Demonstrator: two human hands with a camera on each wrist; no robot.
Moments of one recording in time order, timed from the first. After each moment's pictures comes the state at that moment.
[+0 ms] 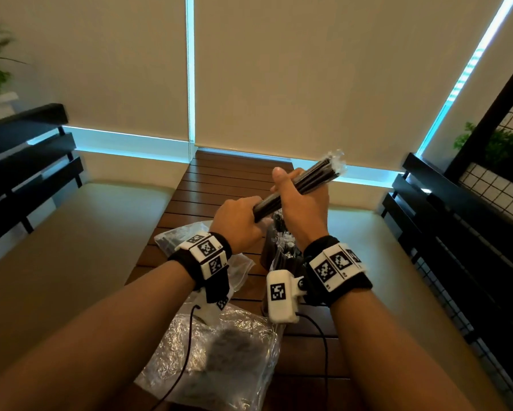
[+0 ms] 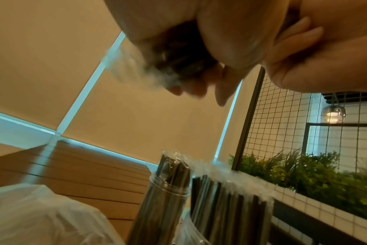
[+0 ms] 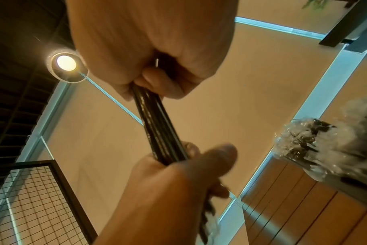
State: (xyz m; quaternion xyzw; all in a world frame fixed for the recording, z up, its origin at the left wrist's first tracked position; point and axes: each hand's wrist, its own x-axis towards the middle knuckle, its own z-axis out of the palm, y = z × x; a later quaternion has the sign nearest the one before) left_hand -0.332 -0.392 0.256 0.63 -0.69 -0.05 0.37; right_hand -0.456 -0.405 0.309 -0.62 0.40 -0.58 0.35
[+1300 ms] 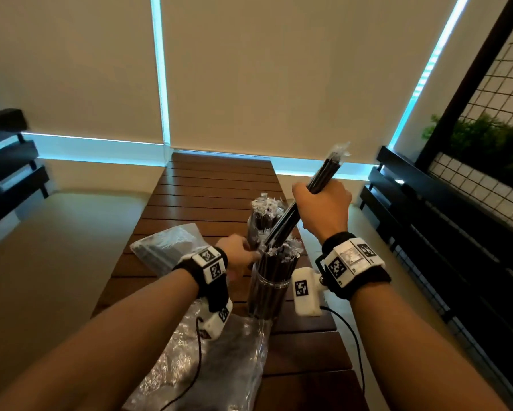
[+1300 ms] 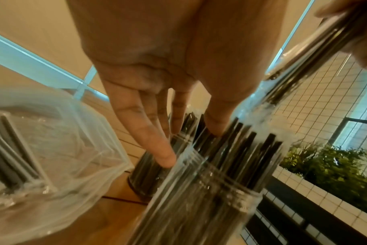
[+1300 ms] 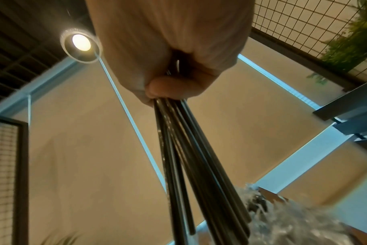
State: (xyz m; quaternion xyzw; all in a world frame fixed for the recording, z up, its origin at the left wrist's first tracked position) left_hand -0.353 -0.426 0.200 0.70 -0.62 -0.33 0.14; right_hand -0.518 -0.431 0.305 -0.63 0.55 -0.52 0.18
